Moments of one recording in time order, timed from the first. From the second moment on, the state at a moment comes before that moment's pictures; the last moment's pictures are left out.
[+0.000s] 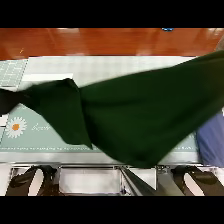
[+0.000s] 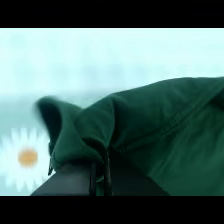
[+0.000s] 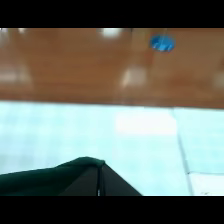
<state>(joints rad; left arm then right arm) 0.32 -0.55 1.00 0.87 -1.47 -1.40 -0.03 -0.72 1.65 -1.56 1.36 1.55</state>
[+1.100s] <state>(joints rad) 0.45 -1.12 0.71 0.62 -1.09 -1.19 -0.34 -1.41 1.42 -1.06 1.27 1.48</state>
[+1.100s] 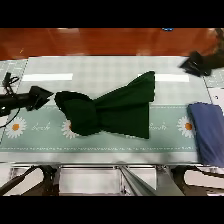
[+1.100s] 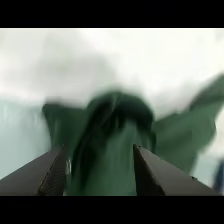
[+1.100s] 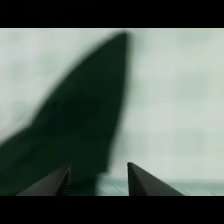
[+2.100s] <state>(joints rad) 0.06 -1.07 0.37 0.54 -0.89 -1.11 -0.51 -1.12 0.58 -0.85 1.25 1.23</state>
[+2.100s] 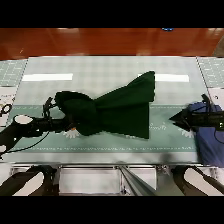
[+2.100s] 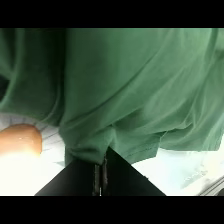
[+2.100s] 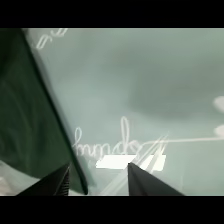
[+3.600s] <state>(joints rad) 0.09 -1.06 1.34 0.54 -1.01 -1.19 -0.03 -1.33 1.80 -1.00 1.29 1.39</state>
